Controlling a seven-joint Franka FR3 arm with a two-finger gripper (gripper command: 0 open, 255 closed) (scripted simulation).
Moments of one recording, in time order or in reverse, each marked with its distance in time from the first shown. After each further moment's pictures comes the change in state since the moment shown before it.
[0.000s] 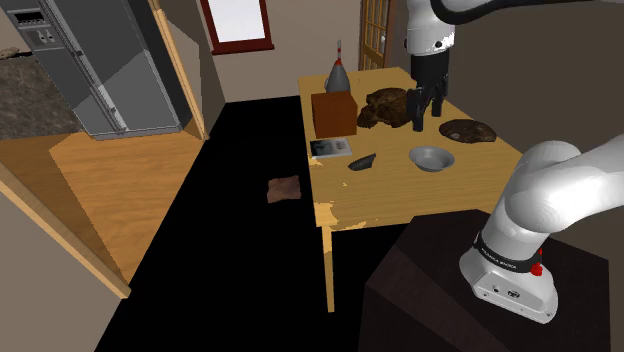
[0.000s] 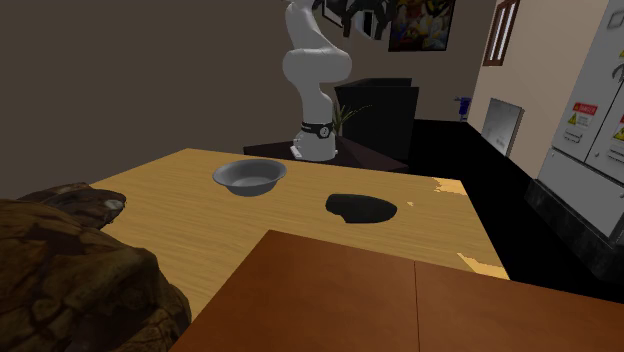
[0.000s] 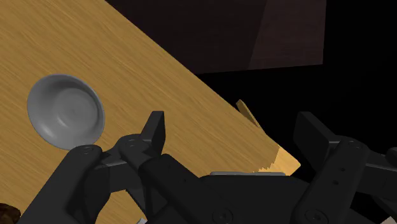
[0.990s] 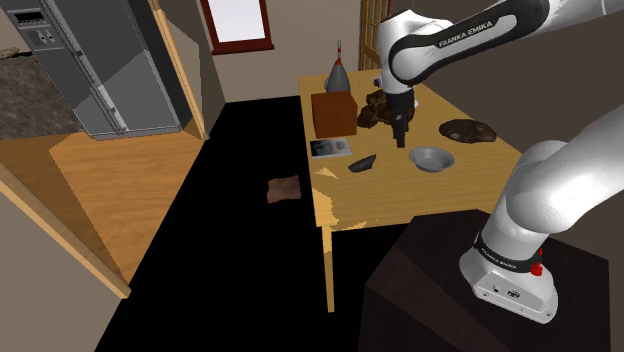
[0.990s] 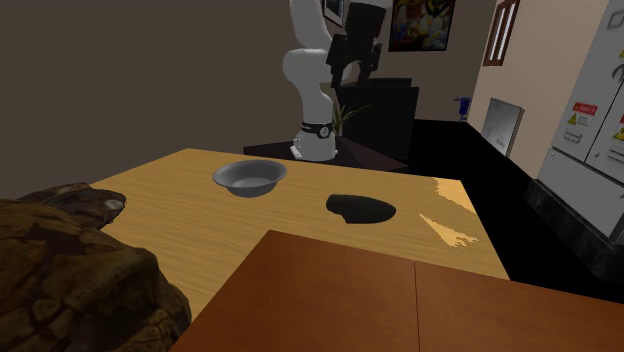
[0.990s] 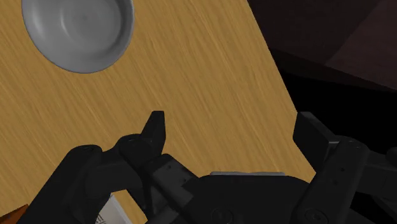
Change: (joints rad) arm 0.032 0.322 -0.185 -0.078 -0.221 0.412 -0.436
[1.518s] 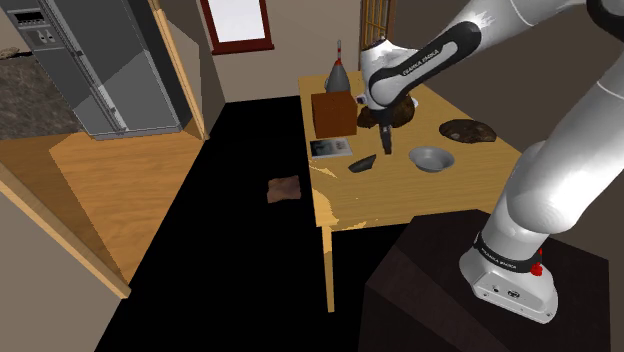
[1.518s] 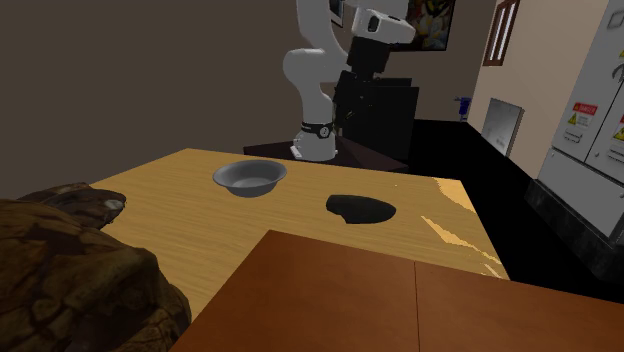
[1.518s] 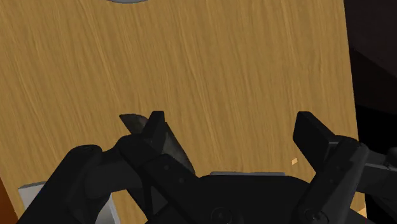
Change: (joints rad) arm 0.019 0.288 -0.075 0.073 -0.067 0.246 -0.236
